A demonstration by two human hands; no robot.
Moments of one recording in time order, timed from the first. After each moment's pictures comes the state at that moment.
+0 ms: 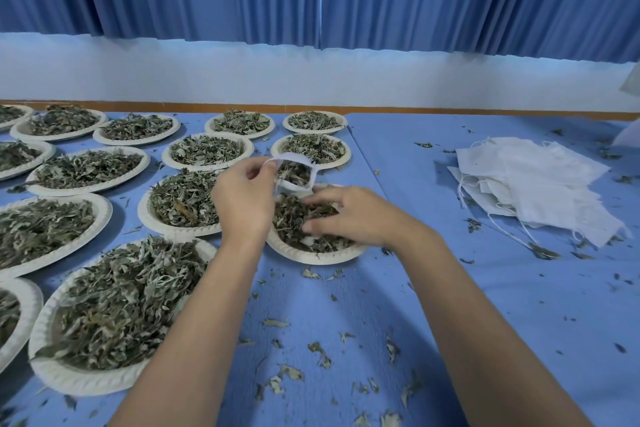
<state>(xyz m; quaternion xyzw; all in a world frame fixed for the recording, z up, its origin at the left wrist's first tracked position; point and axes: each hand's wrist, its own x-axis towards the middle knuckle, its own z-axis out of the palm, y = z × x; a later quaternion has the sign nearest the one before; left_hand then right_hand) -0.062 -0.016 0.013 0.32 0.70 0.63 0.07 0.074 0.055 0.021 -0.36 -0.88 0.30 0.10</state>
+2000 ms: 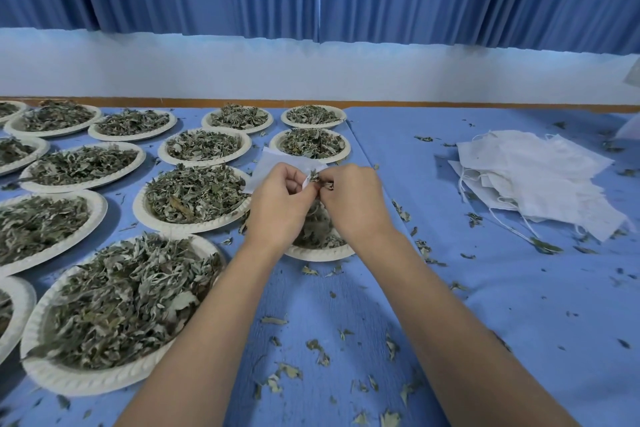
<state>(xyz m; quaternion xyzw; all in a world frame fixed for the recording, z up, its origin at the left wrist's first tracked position) -0.044 -0.002 -0.007 0.43 0.67 0.58 0.17 0.049 0.045 0.015 -0.45 -0.84 0.13 0.27</state>
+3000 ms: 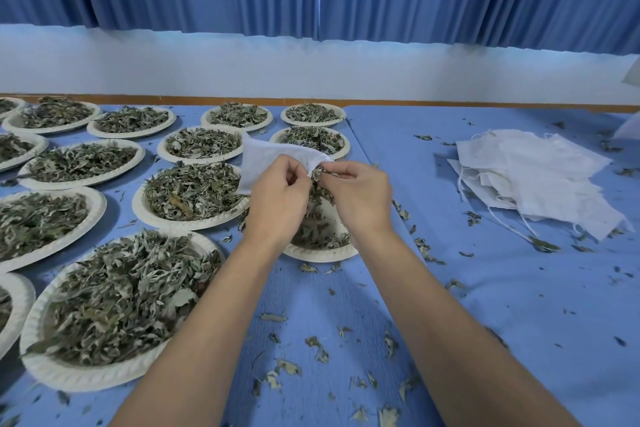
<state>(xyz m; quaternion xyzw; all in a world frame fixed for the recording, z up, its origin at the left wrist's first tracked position) -0.042 -0.005 0.001 0.45 0.65 0.59 0.15 0.047 0.044 0.006 -0.45 -0.61 0.44 0.48</state>
